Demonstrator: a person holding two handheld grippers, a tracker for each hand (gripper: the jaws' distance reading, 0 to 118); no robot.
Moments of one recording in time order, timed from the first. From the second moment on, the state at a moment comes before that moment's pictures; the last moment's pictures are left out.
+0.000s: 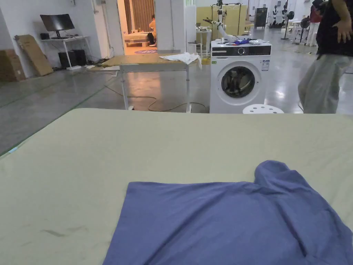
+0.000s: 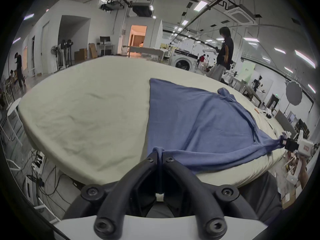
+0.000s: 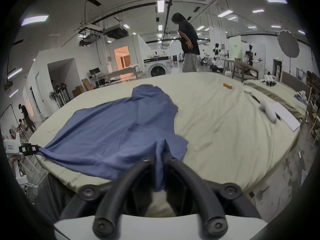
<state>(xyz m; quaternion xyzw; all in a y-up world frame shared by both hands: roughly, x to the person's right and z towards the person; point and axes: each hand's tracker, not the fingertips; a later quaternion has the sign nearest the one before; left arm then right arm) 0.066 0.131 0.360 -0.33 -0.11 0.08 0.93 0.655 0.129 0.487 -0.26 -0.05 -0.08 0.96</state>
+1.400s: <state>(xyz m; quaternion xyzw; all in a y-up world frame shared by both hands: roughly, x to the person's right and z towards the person) 0.073 0.169 0.371 -0.28 -0.14 0.03 0.95 0.581 0.207 0.491 -0.14 0.01 -0.03 0.99</state>
